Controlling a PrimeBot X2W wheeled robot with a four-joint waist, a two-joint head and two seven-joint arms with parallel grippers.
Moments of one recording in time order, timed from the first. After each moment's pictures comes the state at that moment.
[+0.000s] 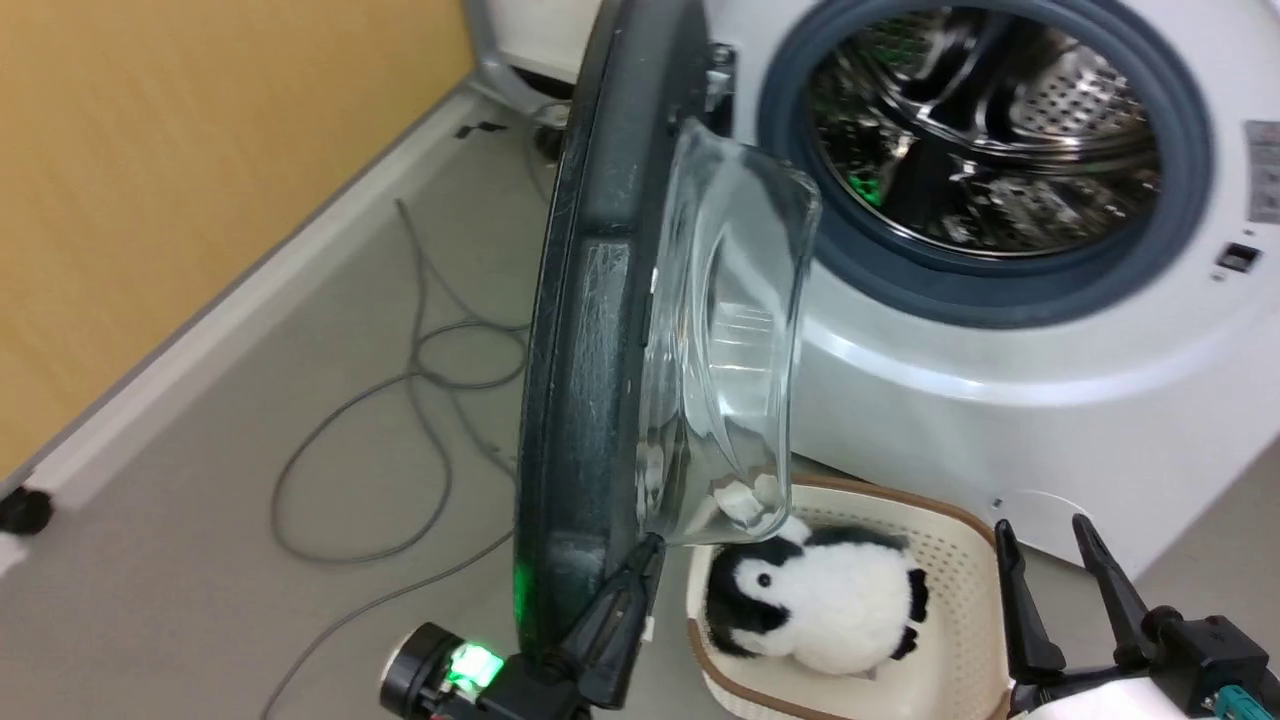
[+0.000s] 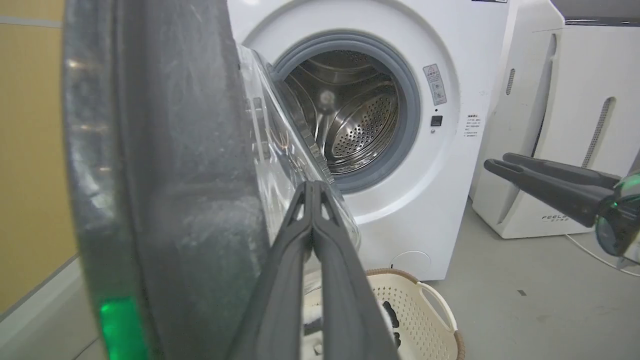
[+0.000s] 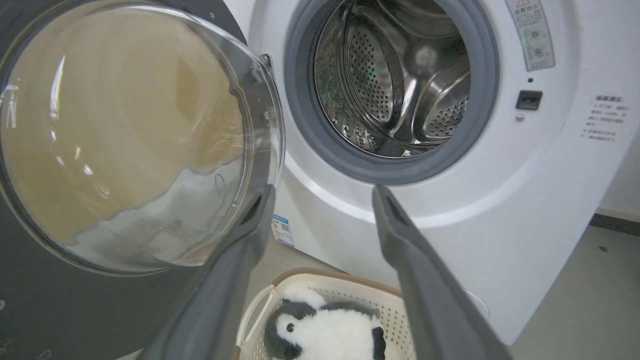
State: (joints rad) left arm 0.03 0.08 -0.44 -0.04 -0.04 -0.01 -0.26; right arm 0.05 -0.05 -0.03 0.10 0.13 0.13 -0.26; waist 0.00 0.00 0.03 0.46
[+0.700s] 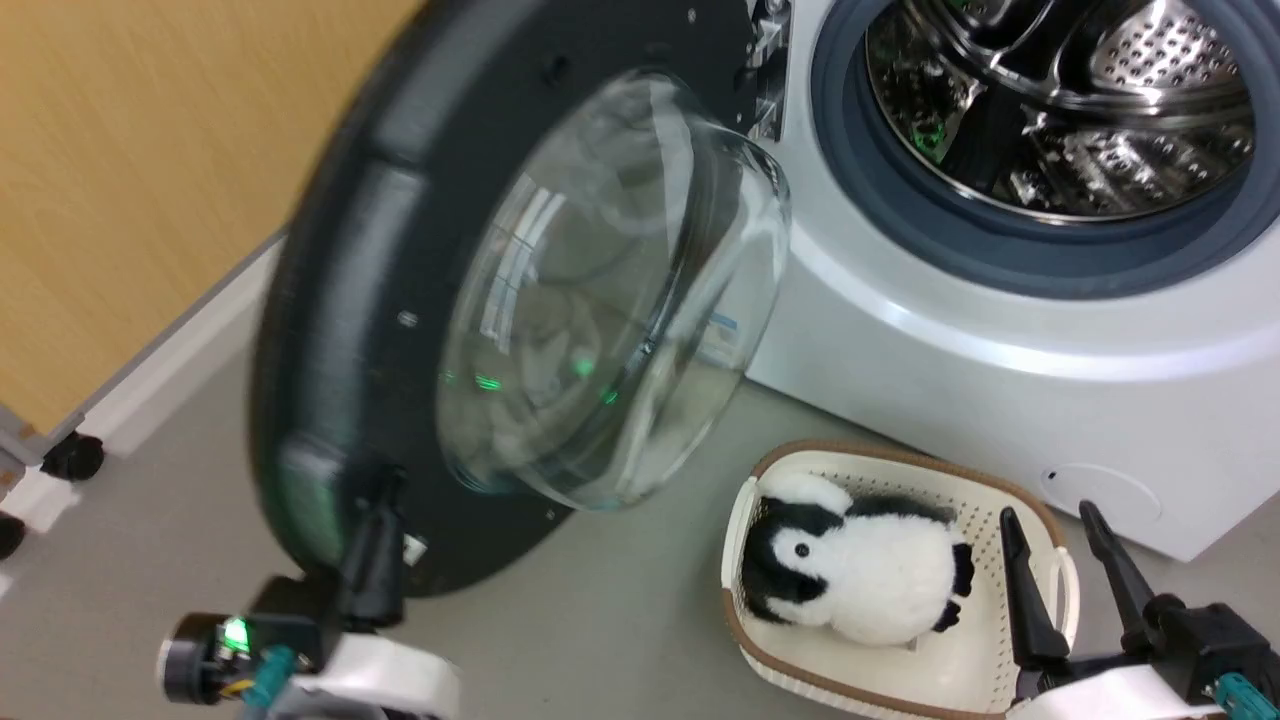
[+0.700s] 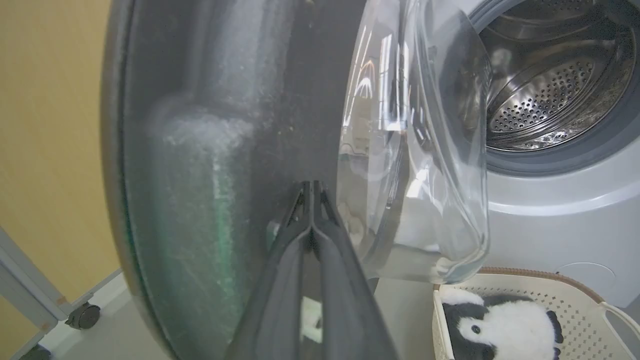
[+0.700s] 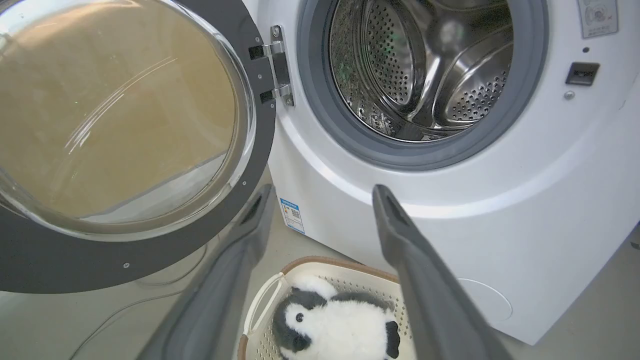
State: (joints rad) left arm -0.02 0.15 -0.14 0.06 -0.12 0.05 -0.26; right arm 0.04 -0.05 -0.05 0.10 0.10 0.13 -0.26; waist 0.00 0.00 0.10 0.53
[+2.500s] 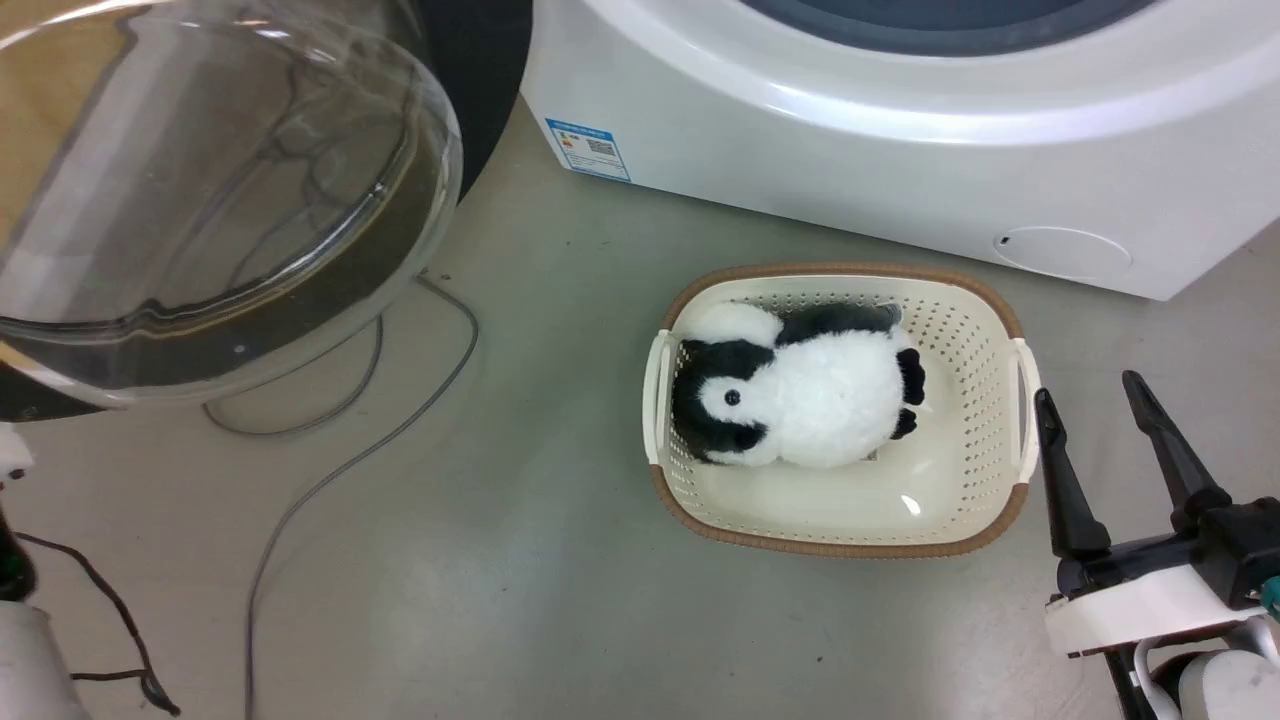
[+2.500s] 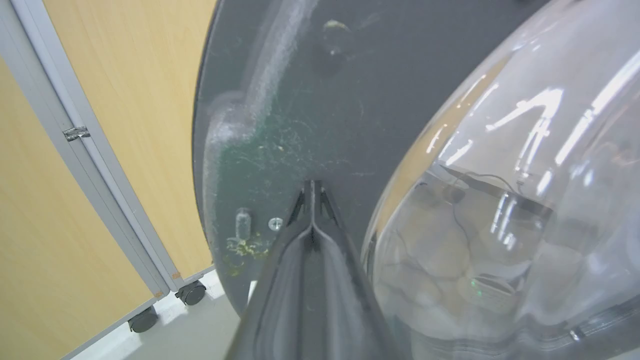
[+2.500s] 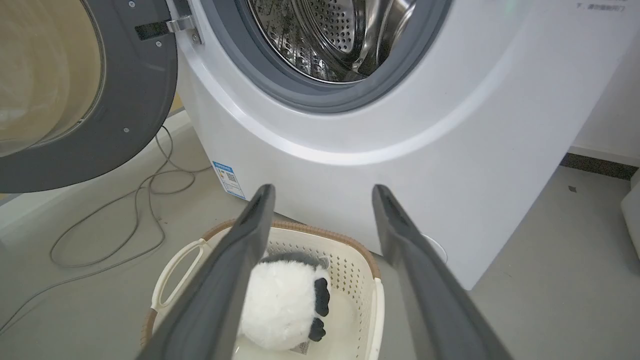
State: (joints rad) left arm -0.57 0.25 0.62 0.54 -0.15 -0.04 -0.26; right arm -0.12 -0.13 -0.06 0.06 0.02 0.13 -0.26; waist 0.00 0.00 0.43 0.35
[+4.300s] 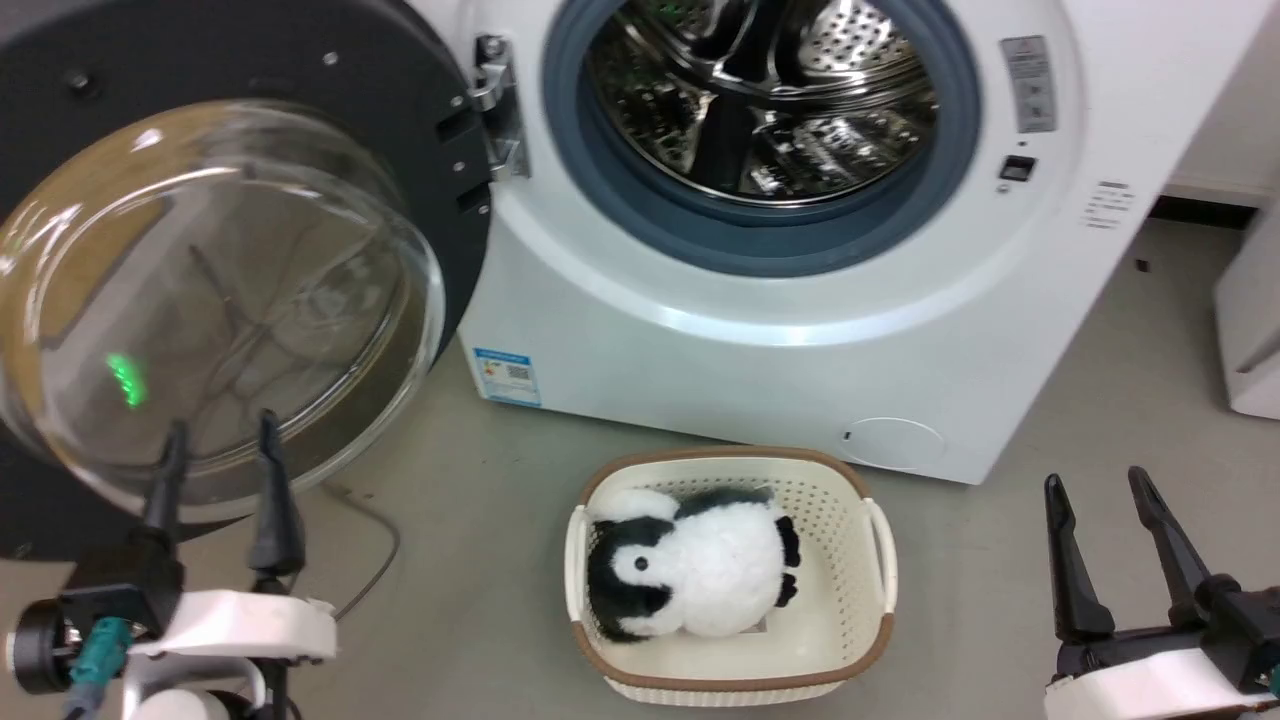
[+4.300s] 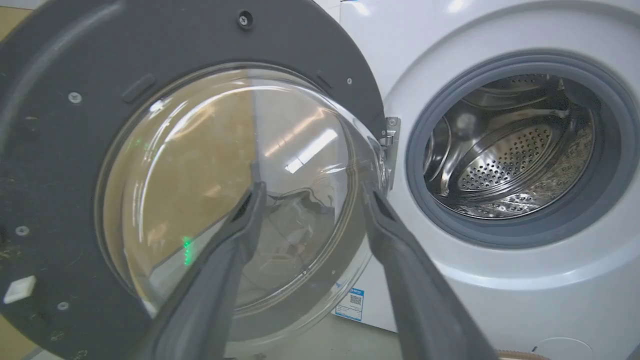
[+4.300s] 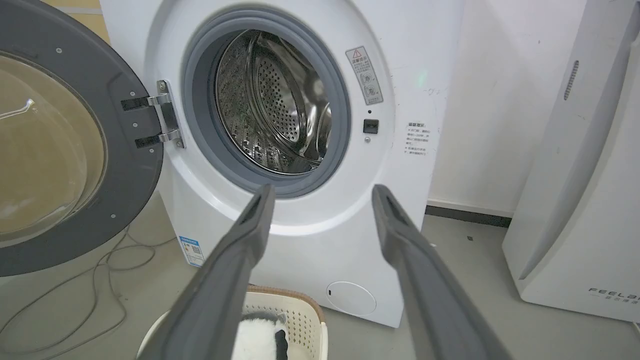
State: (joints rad) left arm -0.12 0.06 0.26 0.09 -0.05 -0.12 -0.26; right arm 0.01 -0.05 -0.12 0.04 0.05 0.13 -0.26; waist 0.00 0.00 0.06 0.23
